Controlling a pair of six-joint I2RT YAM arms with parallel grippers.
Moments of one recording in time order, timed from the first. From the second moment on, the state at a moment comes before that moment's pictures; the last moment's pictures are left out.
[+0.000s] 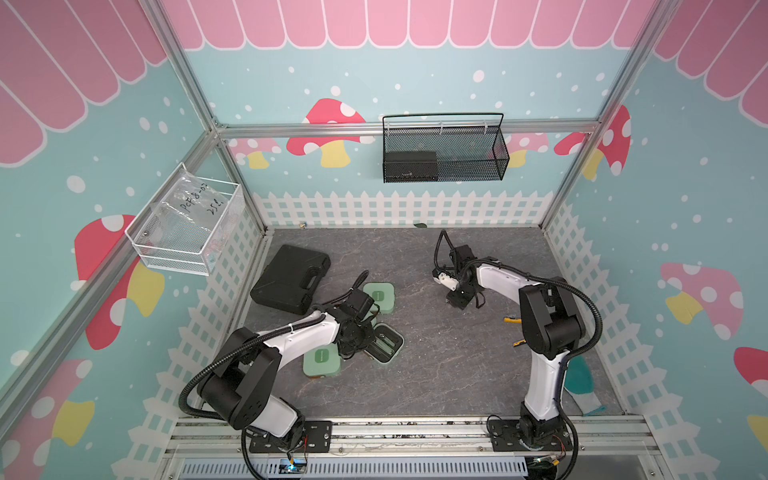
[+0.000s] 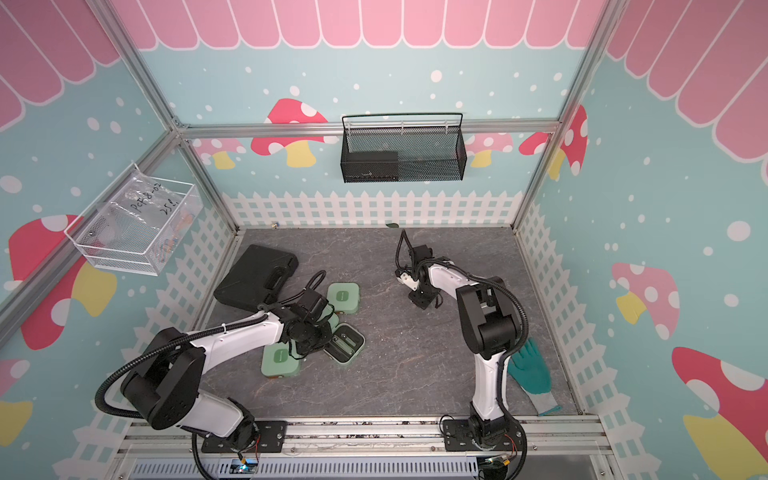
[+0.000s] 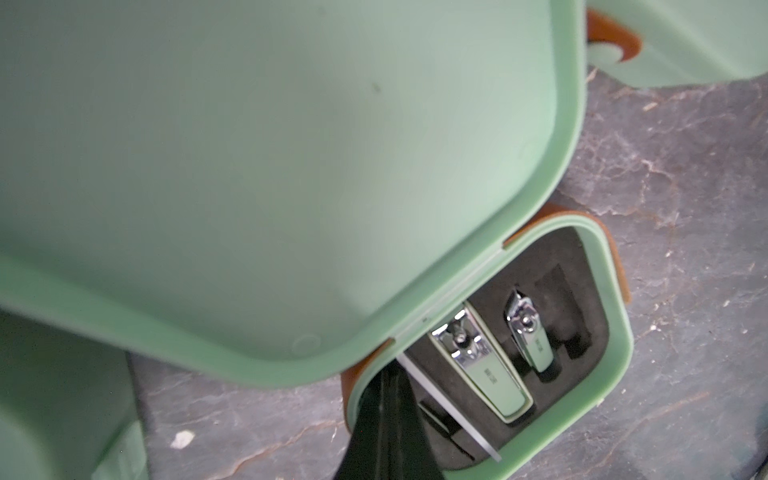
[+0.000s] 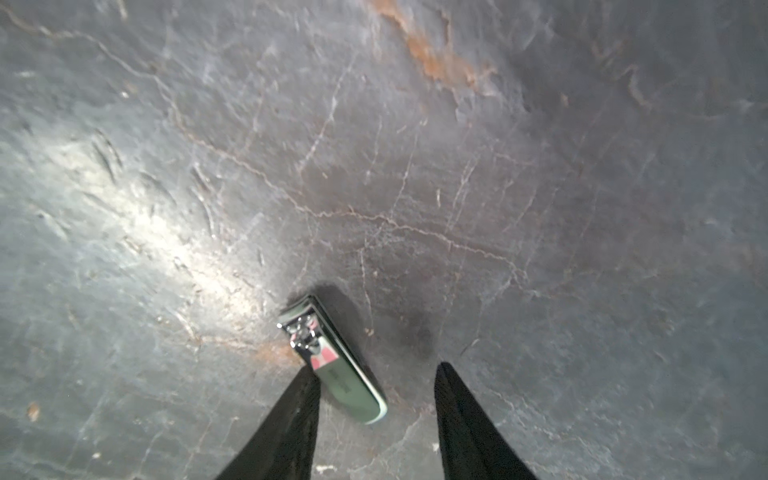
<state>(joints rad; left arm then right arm) -0.56 1.52 0.81 -0.58 0.13 -0.89 0.33 2.00 1.38 -0.71 0.01 -0.55</state>
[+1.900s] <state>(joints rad) -0.56 1.52 0.81 -0.58 0.12 -0.90 0.91 1.84 1.18 -0.35 -0.15 0.08</state>
